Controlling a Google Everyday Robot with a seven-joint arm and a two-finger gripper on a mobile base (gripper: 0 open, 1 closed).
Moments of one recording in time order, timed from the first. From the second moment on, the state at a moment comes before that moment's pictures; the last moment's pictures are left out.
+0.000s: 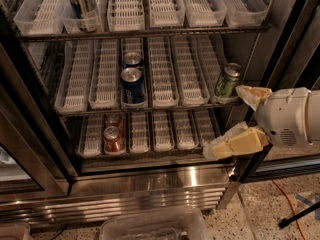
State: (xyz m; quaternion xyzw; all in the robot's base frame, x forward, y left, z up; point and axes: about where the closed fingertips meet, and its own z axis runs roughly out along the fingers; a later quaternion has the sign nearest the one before) arm 0.436 -0.133 0.906 -0.45 0.75 0.18 0.44
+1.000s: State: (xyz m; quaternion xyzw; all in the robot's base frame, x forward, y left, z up) arm 0.442 -0.124 0.913 -0.42 0.75 0.19 0.48
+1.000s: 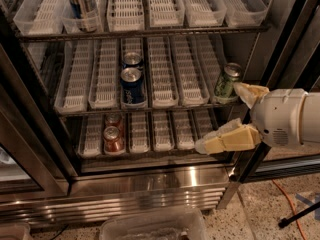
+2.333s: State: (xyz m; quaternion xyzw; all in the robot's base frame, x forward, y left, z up) arm 0.468 -0.186 0.864 -0.17 0.74 0.13 0.64
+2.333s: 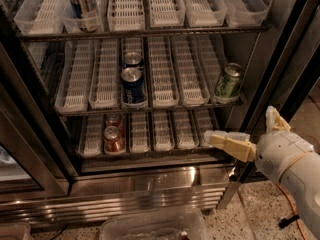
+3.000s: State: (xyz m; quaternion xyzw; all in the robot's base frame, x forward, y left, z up) arm 0.468 -0.173 0.867 -0.18 0.73 0.12 0.65
